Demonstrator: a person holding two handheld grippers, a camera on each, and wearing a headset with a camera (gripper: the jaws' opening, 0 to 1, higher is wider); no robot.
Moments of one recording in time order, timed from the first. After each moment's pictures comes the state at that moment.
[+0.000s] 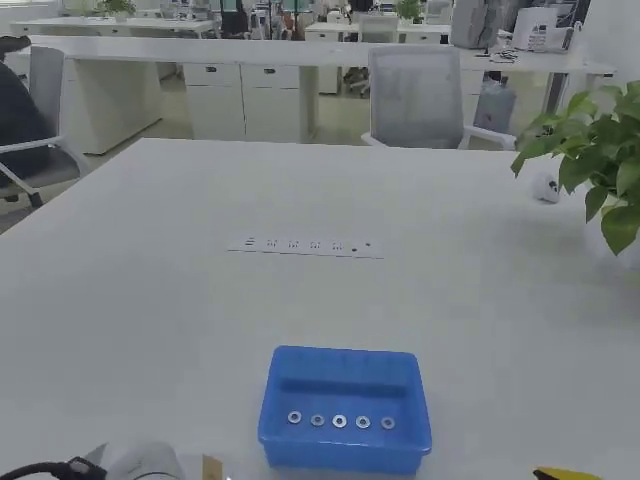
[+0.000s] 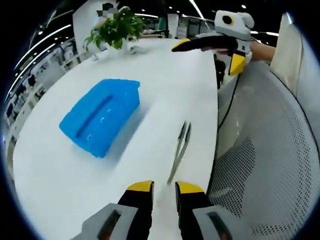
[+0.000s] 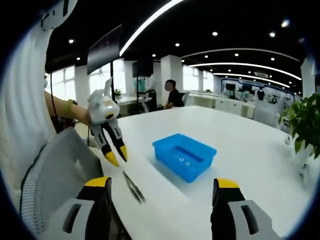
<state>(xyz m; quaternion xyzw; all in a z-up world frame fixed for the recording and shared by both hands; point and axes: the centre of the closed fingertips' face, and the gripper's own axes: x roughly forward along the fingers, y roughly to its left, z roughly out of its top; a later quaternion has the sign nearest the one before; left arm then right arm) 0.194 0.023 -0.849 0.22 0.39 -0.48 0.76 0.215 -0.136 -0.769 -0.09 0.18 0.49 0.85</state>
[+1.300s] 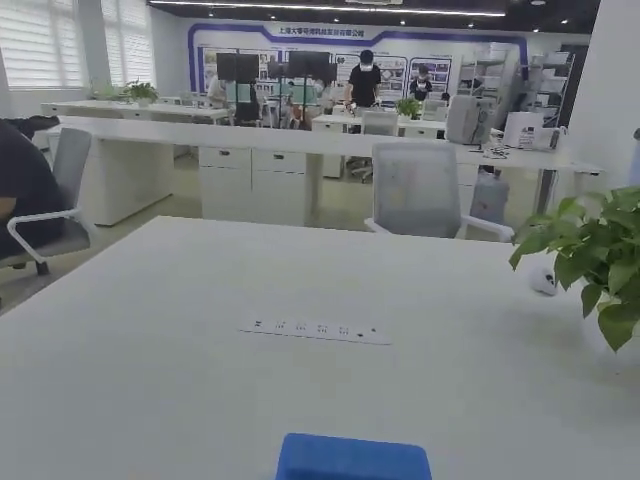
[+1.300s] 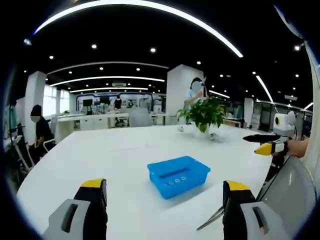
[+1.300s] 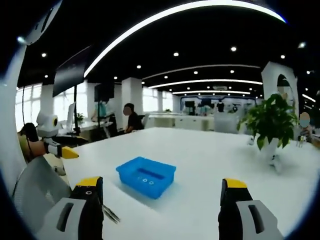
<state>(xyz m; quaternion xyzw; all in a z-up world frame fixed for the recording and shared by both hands) 0.229 0.077 -0.740 0.01 0.12 -0.22 0.97 0.253 -0.186 -0.736 -0.01 0.11 0.32 0.94</state>
